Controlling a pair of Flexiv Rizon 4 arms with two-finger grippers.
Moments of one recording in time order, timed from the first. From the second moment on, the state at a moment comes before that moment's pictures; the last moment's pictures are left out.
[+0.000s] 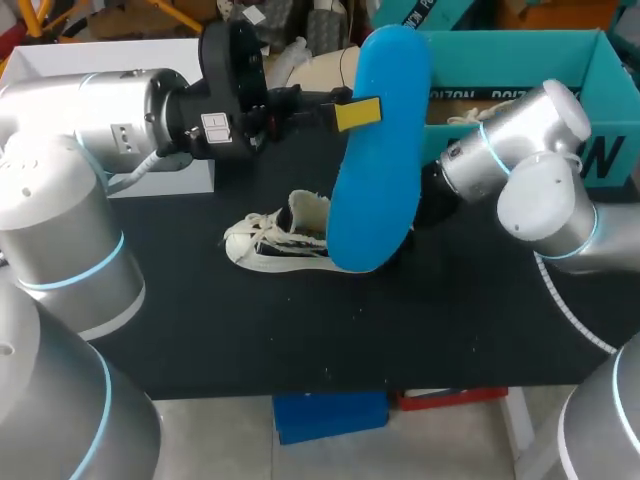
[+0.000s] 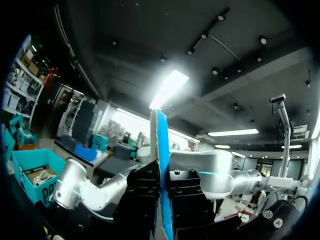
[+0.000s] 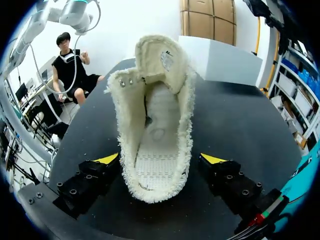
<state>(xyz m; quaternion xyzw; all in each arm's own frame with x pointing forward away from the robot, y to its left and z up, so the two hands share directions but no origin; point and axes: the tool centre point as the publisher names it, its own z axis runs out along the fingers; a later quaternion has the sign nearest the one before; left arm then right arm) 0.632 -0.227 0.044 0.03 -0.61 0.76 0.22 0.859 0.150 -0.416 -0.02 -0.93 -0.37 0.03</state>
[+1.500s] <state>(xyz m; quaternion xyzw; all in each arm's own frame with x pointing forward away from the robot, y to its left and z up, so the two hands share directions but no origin) 0.632 -0.227 0.044 0.03 -0.61 0.76 0.22 0.855 0.158 -0.398 -0.06 -1.00 -0.06 0.04</state>
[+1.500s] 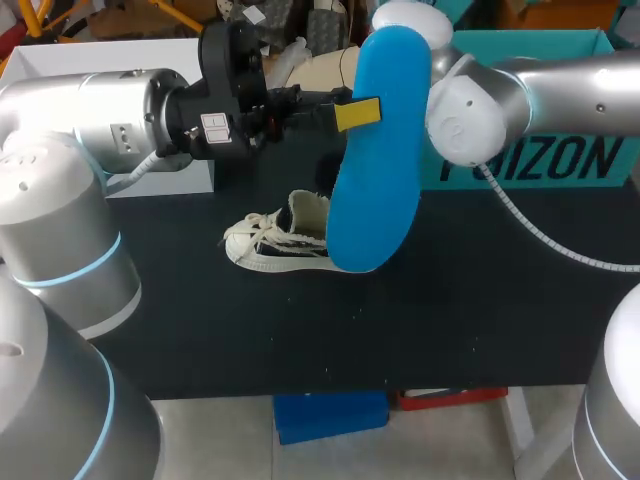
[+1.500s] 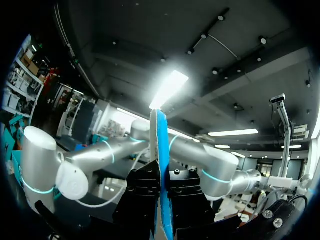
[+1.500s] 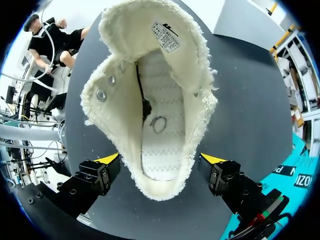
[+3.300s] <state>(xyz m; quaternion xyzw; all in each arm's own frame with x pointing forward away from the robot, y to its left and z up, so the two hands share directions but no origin) 0.632 -0.227 0.044 0.03 -0.61 0.76 0.22 0.866 0.155 -0.409 0.00 -0.93 -0.35 -0.07</state>
